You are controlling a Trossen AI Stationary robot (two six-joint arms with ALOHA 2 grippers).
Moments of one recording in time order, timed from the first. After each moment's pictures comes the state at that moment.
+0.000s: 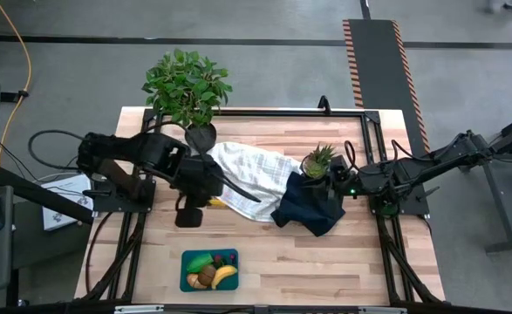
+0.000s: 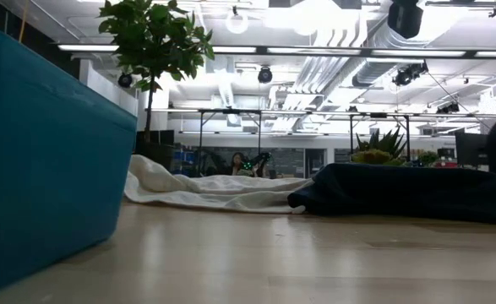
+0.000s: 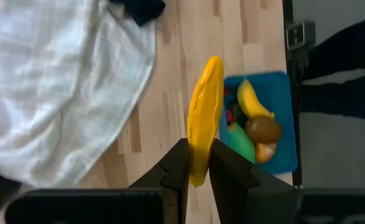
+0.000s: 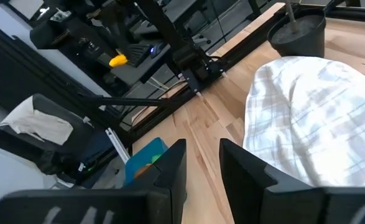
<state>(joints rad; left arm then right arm) -0.15 1.62 1.99 -1.57 0.05 -0.22 0.34 0.92 0.75 -0.09 0.37 0.74</state>
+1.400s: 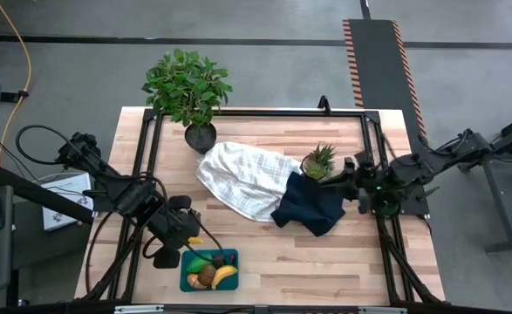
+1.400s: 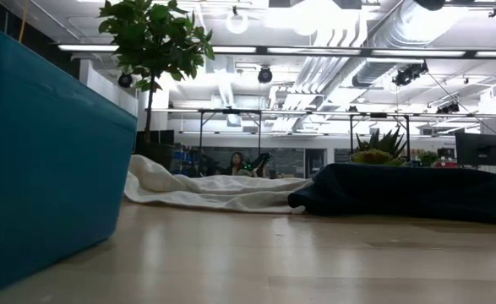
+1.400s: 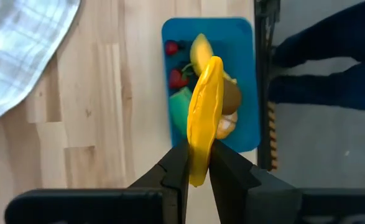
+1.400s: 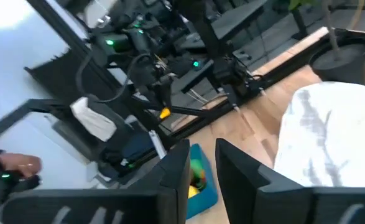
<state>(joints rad) -0.52 1.43 1.48 -1.24 -0.02 -0.62 0.42 0.70 0.74 -0.14 0.35 0.65</state>
